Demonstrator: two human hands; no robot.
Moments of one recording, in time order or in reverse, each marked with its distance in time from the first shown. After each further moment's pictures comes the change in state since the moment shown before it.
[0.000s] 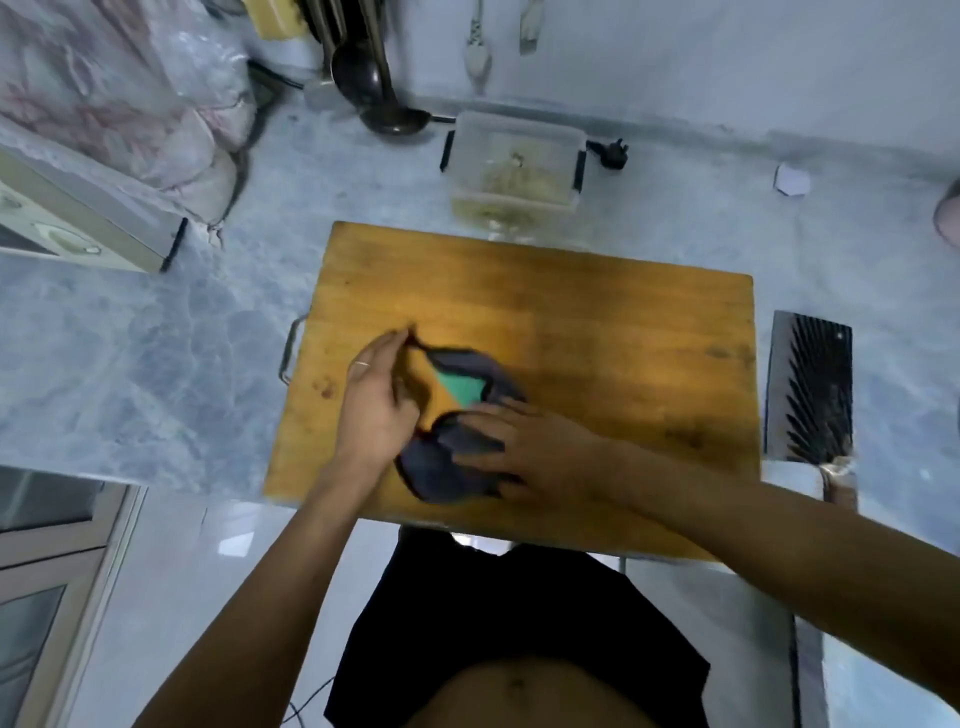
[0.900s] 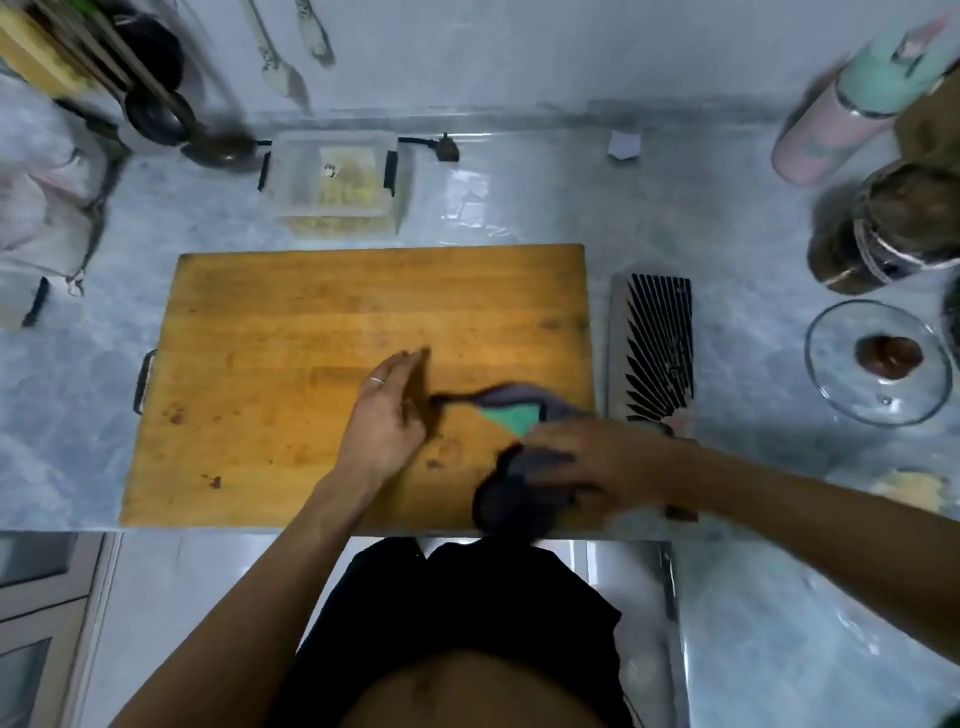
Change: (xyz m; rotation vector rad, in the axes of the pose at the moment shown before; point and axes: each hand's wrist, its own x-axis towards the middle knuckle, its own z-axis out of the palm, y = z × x) left_hand -0.028 0.133 0.139 0.154 -0.244 0.059; right_hand -0.262 0.058 0.010 0.014 0.007 0.018
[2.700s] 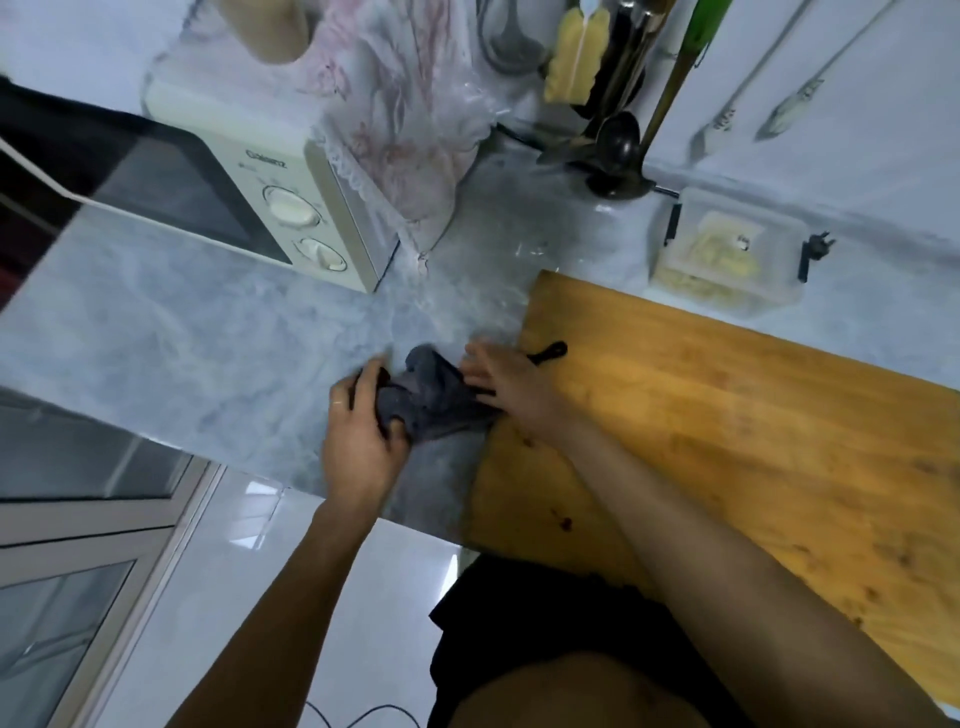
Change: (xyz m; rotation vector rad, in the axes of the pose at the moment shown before) left_hand -0.062 -0.337 -0.234 -0.103 0.536 -0.345; right_hand 0.555 -0.136 -0.064 1.385 0.233 0.912
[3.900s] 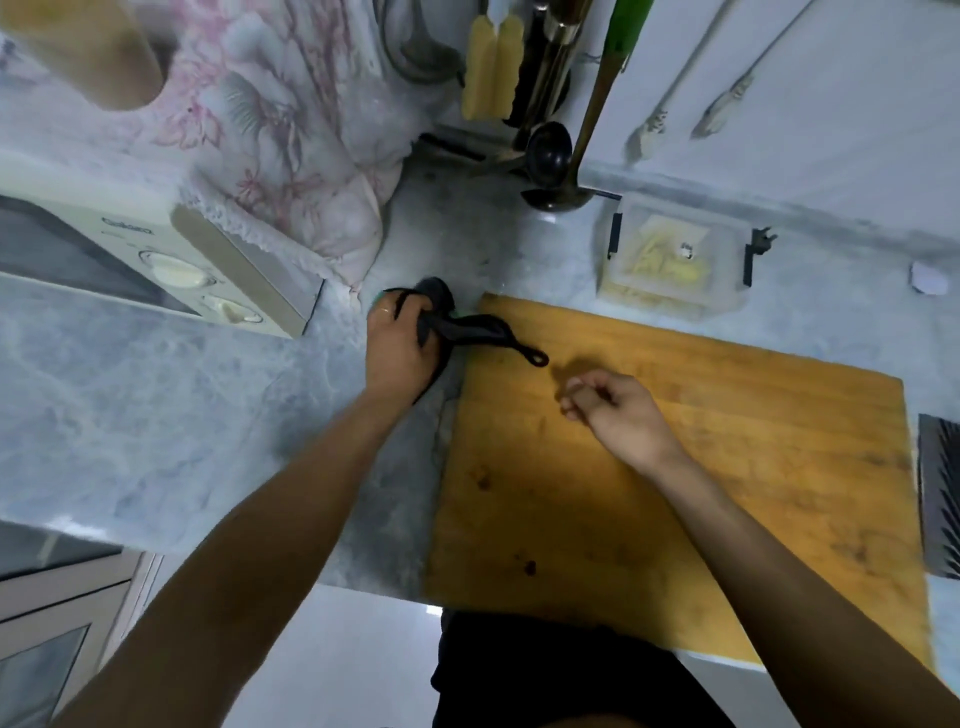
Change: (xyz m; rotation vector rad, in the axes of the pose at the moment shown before) left_hand 0.150 0.059 0.111 -0.076 -0.072 0.424; right_hand -0.032 0.027 -0.134 -0.230 0.416 -0.050
